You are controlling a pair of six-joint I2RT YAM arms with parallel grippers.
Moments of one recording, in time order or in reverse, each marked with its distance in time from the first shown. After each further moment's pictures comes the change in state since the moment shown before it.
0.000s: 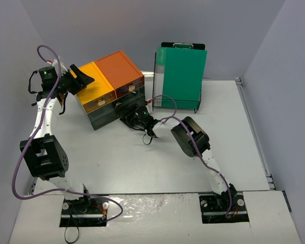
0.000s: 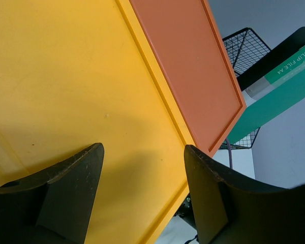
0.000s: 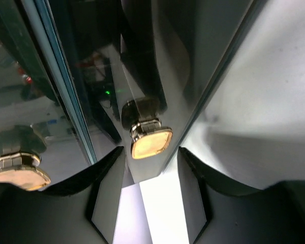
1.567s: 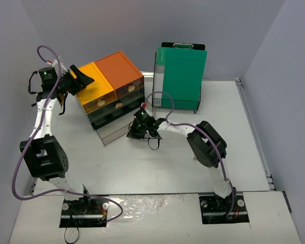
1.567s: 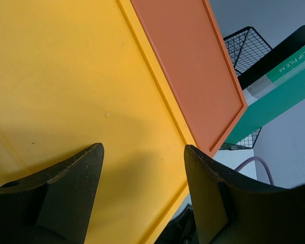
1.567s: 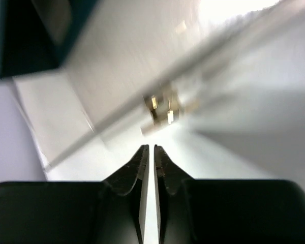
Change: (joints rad) left arm 0.000 0.000 0.002 -0.004 -0.005 0.005; right arm 0.077 -0.332 -0.150 -0.625 -0.037 -0.438
